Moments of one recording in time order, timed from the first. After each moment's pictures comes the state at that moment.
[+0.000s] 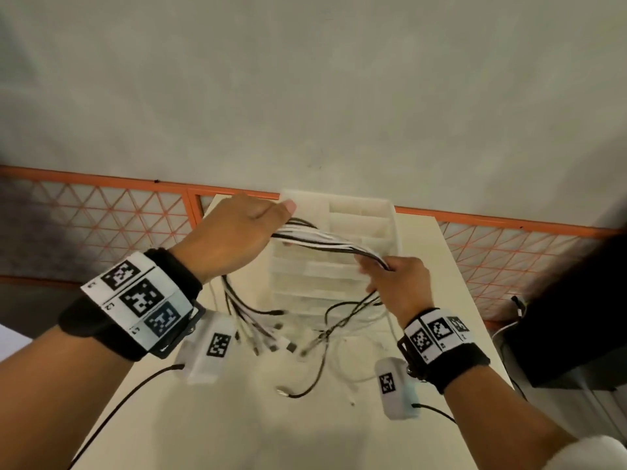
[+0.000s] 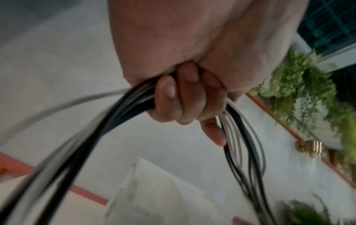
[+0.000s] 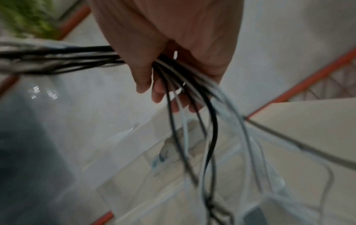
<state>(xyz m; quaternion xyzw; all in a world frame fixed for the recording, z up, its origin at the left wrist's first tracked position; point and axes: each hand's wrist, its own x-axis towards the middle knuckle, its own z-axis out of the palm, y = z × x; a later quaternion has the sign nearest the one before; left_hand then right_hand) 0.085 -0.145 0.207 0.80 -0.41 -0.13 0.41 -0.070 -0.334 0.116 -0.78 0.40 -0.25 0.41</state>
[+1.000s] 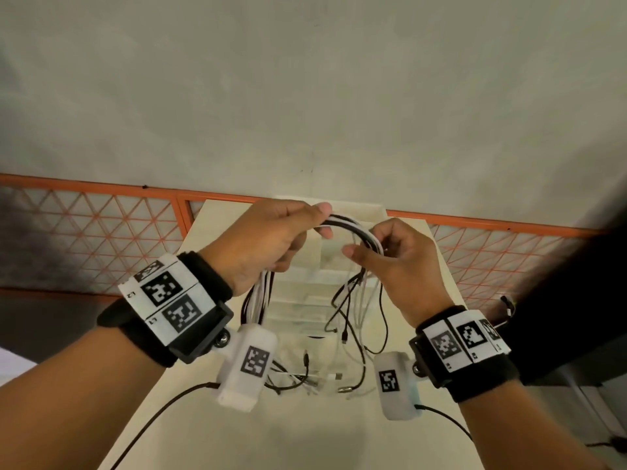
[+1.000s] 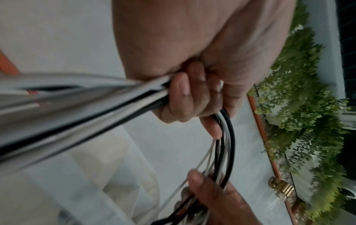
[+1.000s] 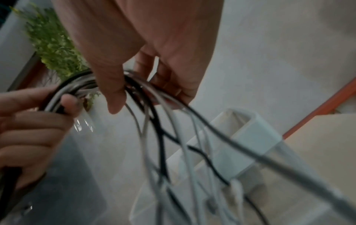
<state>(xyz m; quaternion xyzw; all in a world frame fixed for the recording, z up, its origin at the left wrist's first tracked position) 0.063 -0.174 0.213 0.65 -0.35 -0.35 0.58 -0.075 -0.325 0.159 -0.74 0.23 -0.35 0.53</state>
